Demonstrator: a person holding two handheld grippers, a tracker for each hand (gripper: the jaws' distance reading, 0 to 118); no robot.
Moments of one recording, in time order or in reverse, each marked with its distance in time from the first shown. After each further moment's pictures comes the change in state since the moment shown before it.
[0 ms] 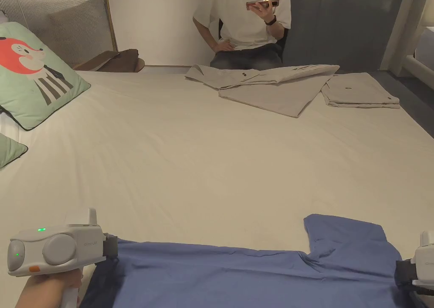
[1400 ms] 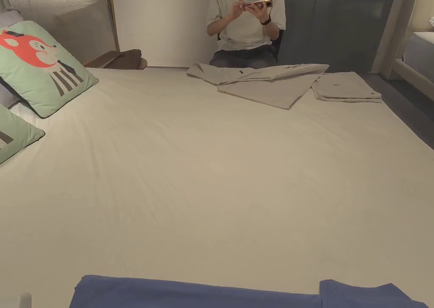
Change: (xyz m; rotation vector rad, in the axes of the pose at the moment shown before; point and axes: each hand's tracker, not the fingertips) left arm -0.085 -0.195 0.140 -0.087 0.009 0.052; right arm 0.030 -0.234 0.165 0.018 0.045 0.114
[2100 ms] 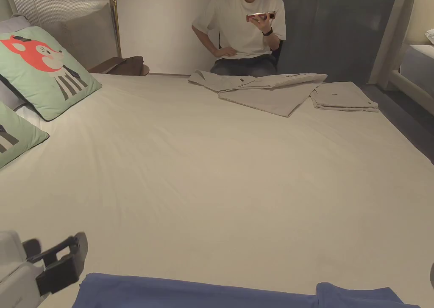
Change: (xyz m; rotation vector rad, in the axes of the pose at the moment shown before) left arm 0.051 0.031 0.093 0.602 -0.080 -0.027; right arm -0.049 0.032 0.072 0.719 -0.151 -0.046
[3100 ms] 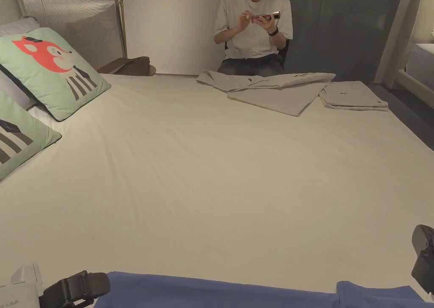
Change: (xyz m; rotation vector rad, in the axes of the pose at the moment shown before) left arm -0.150 -0.066 -0.098 -0.587 -0.392 0.564; right arm -0.072 0.005 -0.011 0.080 0.099 -0.033
